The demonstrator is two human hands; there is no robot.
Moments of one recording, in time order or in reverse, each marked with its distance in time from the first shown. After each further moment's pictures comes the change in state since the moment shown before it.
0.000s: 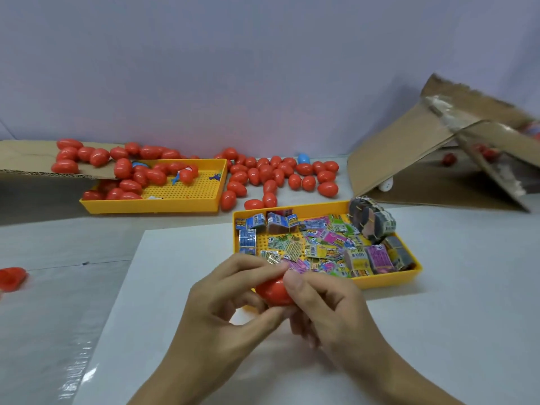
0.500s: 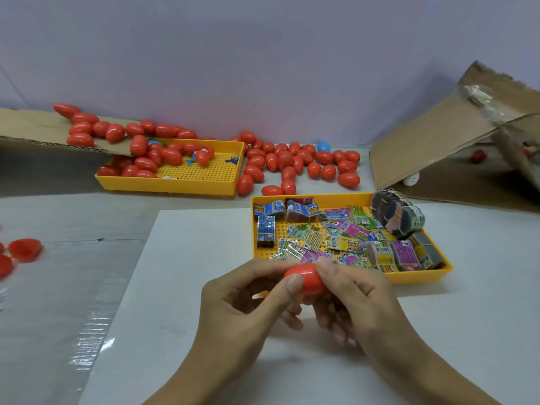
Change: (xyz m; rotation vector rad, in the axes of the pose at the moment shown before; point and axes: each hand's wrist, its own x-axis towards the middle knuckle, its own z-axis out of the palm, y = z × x) left_hand -0.010 -0.001 0.010 -0.308 0.205 -0.245; right_hand 0.004 -0.001 -0.005 -0.013 -0.052 0.049
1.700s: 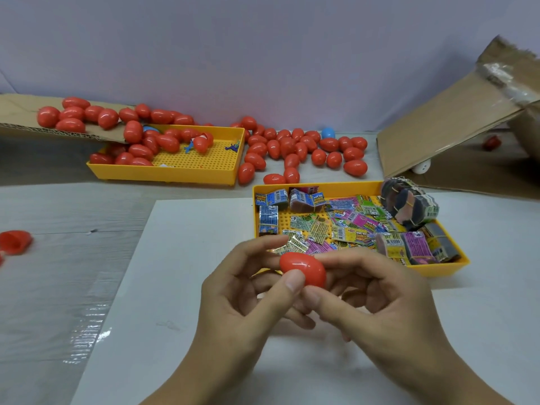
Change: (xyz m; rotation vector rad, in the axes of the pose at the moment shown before) left_hand -0.003 0.000 0.000 -0.154 0.048 -0.097; right_hand -0.008 -0.003 0.003 -0.107 0.121 -0.208
